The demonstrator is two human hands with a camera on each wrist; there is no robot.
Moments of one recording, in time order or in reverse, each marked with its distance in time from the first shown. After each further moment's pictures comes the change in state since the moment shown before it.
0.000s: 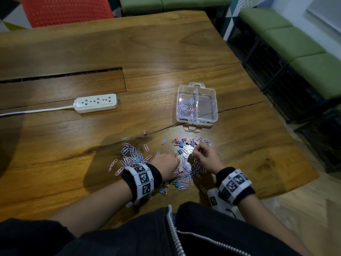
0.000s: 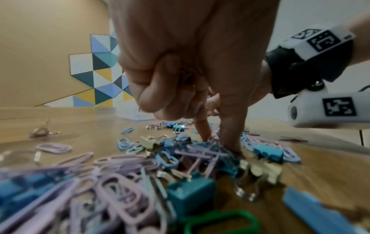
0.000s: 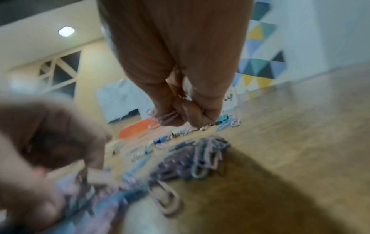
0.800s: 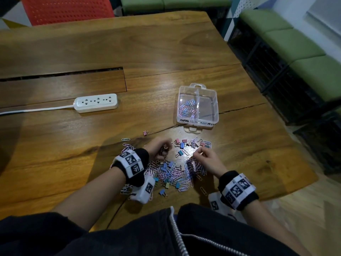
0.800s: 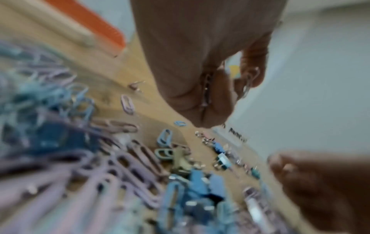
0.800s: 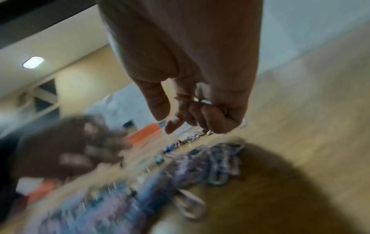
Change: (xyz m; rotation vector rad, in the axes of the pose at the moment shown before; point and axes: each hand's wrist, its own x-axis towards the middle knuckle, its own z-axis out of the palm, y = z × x) left_hand 0.014 -0.044 -0.023 -1.603 -0.037 -0.255; right_hand -0.002 0.003 -0.004 0.073 -0.064 0.080
